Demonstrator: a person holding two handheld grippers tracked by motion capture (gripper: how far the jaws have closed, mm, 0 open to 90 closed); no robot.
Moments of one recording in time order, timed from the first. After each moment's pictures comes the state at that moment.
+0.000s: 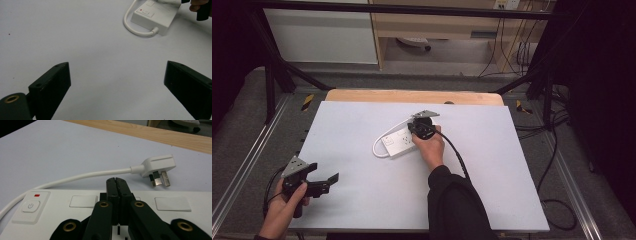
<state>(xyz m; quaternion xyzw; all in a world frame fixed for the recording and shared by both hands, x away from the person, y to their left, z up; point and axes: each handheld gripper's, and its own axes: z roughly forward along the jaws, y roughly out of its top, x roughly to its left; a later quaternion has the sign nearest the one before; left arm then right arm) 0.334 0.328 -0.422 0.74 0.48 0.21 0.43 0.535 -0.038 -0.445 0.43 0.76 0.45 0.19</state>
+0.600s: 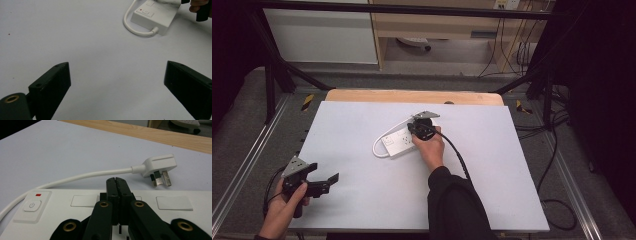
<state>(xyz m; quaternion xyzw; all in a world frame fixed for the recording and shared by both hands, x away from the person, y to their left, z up) 0.334 0.328 -0.423 0.74 0.48 0.21 0.43 0.533 -0.038 -0.447 0.43 0.75 0.46 0.19</state>
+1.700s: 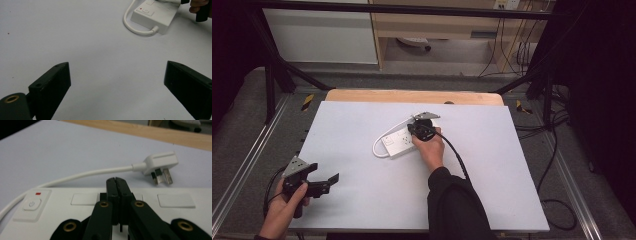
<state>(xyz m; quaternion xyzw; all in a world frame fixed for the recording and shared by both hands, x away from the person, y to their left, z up) 0.334 0.327 -0.423 0.74 0.48 0.21 0.43 0.532 -0.038 -0.451 0.43 0.75 0.46 0.19</state>
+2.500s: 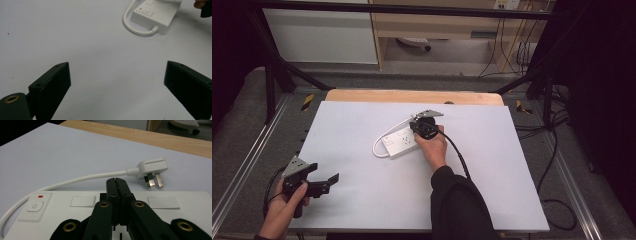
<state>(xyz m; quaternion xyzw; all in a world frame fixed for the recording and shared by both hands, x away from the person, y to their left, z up) 0.334 0.328 -0.423 0.74 0.48 0.21 0.43 0.532 -0.047 -0.439 0.43 0.75 0.47 0.19</state>
